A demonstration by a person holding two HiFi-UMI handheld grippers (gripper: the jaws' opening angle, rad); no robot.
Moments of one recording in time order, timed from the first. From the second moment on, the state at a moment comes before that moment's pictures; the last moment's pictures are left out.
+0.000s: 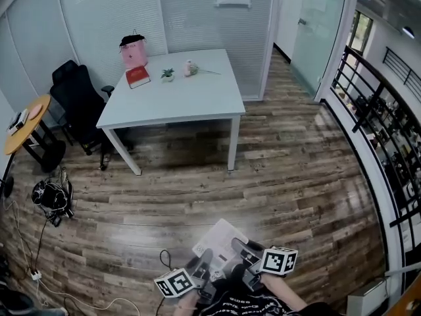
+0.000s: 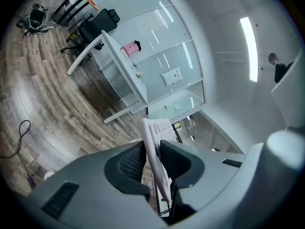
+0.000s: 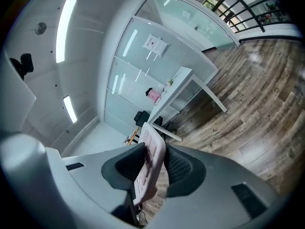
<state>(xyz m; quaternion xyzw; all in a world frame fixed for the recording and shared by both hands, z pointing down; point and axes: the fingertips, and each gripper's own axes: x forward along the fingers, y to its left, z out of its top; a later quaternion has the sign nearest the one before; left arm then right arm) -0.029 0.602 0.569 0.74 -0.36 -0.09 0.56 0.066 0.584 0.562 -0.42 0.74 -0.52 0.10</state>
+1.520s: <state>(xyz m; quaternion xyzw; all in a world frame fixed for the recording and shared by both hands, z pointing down) 0.047 0.326 0.562 0.72 -0.43 -0.13 0.53 0.139 0.291 0.561 -0.31 0.80 -0.52 0.04</state>
